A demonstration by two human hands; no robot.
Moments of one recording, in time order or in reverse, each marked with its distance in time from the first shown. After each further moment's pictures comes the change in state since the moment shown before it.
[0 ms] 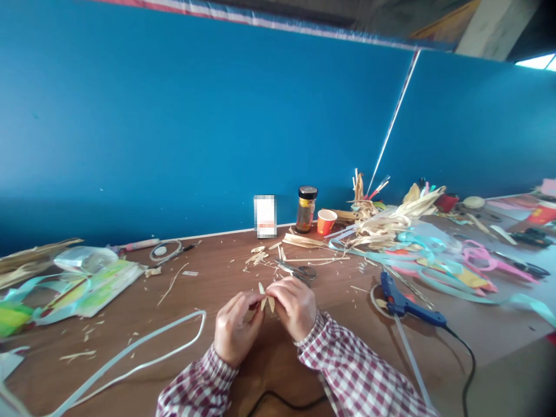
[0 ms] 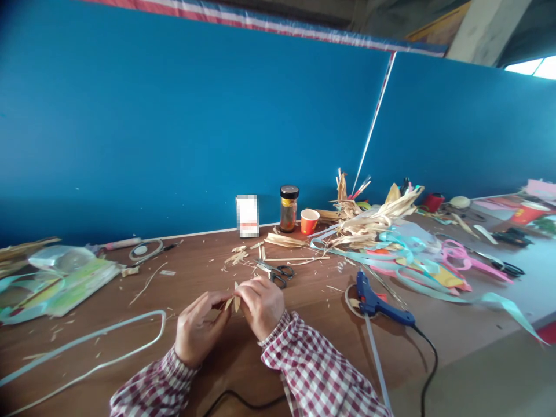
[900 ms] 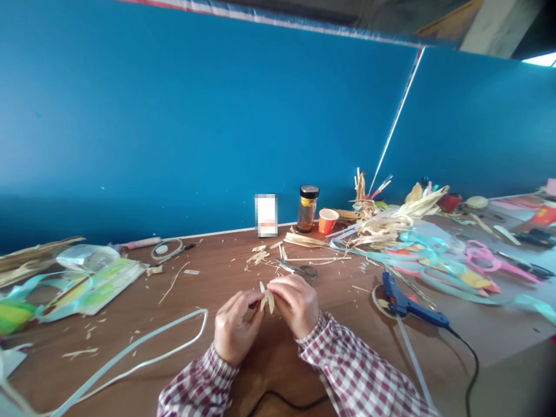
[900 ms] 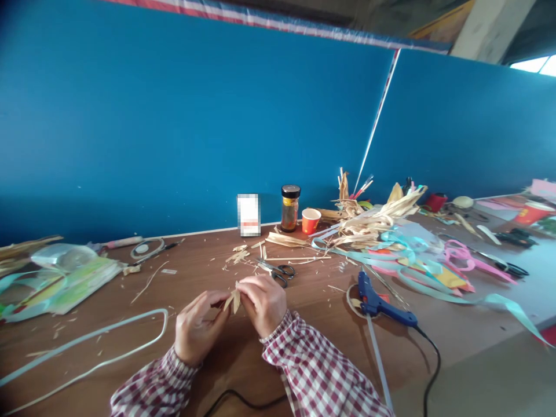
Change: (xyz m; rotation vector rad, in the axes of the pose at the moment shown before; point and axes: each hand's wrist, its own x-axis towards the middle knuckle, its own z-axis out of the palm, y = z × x) left_hand 0.002 0.002 -0.003 0.006 0.027 0.022; right_hand -0.003 0.004 0.005 0.093 0.072 0.070
